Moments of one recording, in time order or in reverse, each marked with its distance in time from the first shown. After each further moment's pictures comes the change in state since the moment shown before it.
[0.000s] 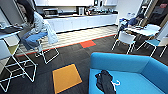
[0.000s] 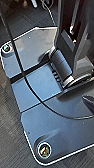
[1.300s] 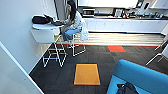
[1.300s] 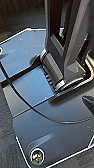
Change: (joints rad) left arm 0.032 0.067 -0.093 0.003 -0.002 0.023; right arm -0.001 0.000 -0.002 0.000 -0.007 -0.004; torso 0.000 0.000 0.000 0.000
